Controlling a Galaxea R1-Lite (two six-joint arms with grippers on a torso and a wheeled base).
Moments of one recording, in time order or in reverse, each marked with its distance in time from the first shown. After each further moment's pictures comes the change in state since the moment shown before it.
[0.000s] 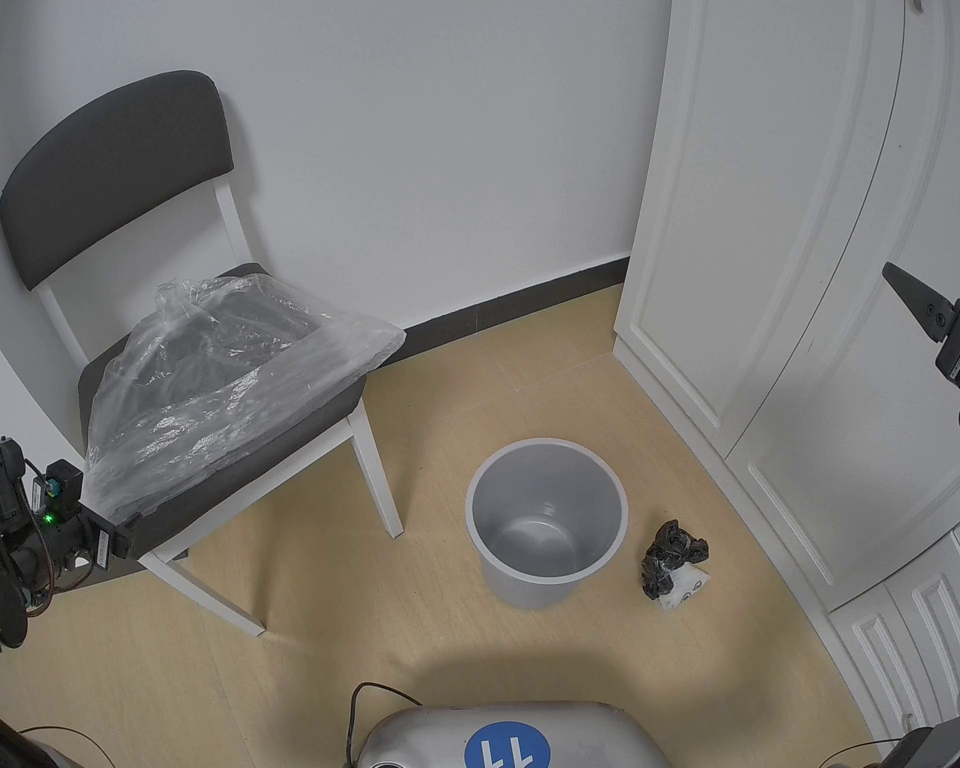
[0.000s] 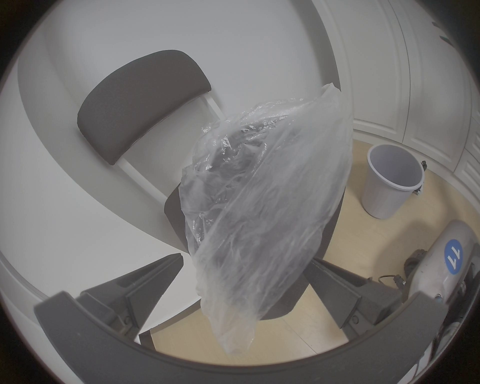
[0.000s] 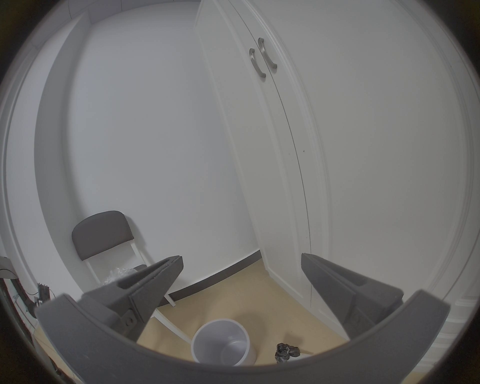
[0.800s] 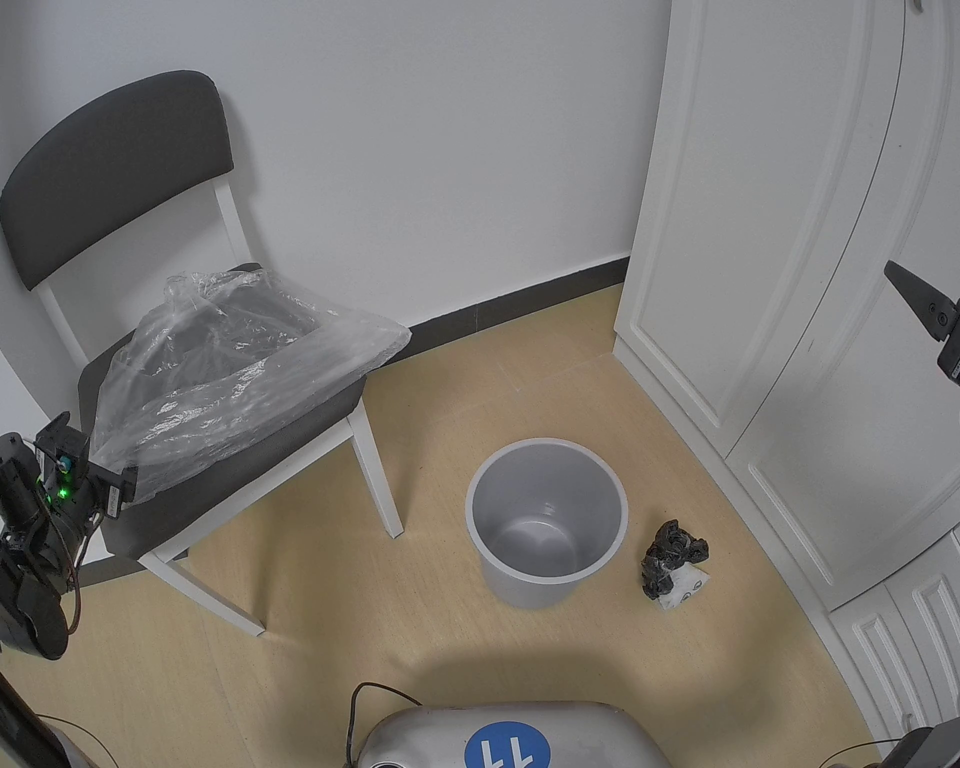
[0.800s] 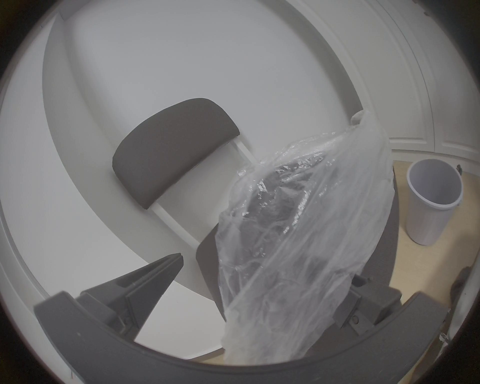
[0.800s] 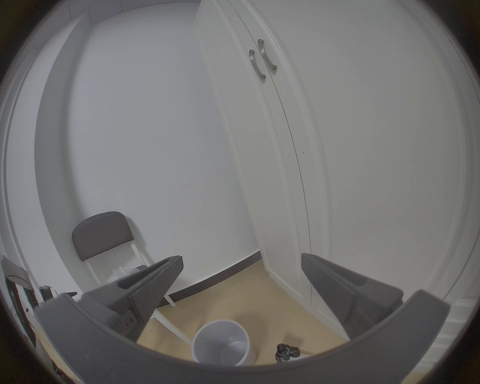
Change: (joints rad) left arm -0.074 0.248 0.079 -0.693 0.136 0.006; right arm 0.000 -0.004 -0.001 0.001 0.000 0.000
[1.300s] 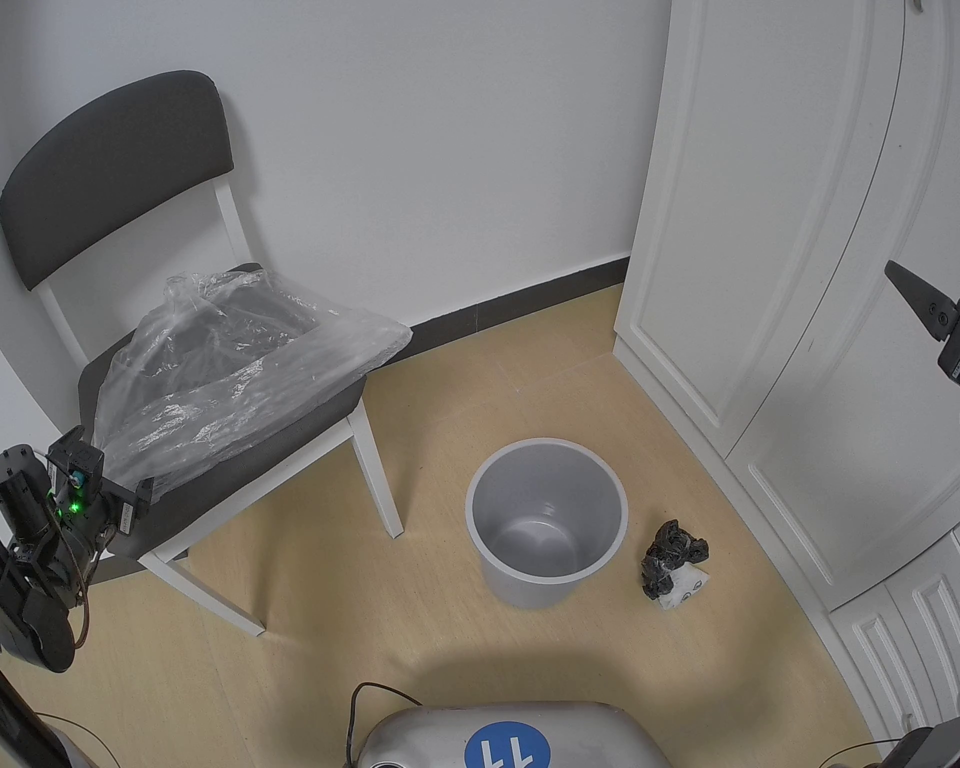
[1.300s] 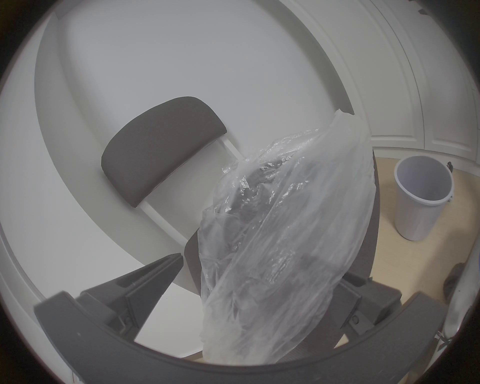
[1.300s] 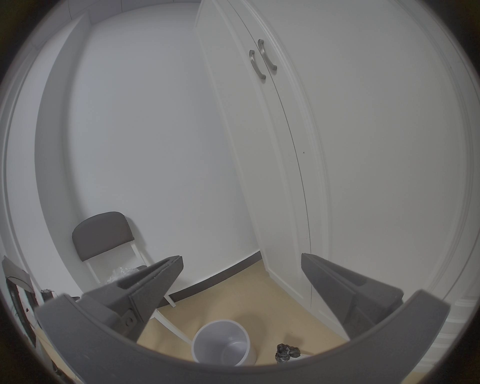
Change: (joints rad) left arm -0.050 0.012 0.050 -0.017 0.010 0.009; right arm 0.000 -0.001 0.000 0.000 0.000 0.000
